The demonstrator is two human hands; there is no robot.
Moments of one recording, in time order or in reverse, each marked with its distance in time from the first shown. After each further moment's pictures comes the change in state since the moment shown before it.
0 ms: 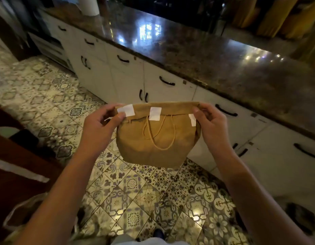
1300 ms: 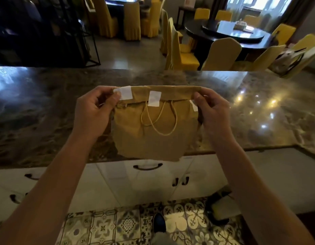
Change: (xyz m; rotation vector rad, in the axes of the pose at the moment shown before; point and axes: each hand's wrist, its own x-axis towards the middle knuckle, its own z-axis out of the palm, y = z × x) left_hand 0.348 0.072 0.450 -0.123 -0.544 0.359; right_hand 0.269 0.056 -0.276 -0.248 0.696 -0.098
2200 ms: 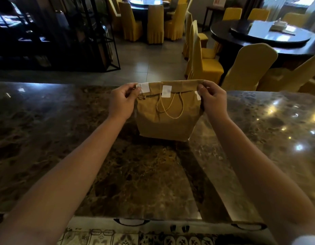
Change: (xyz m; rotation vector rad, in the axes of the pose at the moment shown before) left_hand 0.213 -0.073 0.177 0.170 0.080 -0.067; right_hand 0.270 0.158 0.007 -0.045 -0.029 0.121
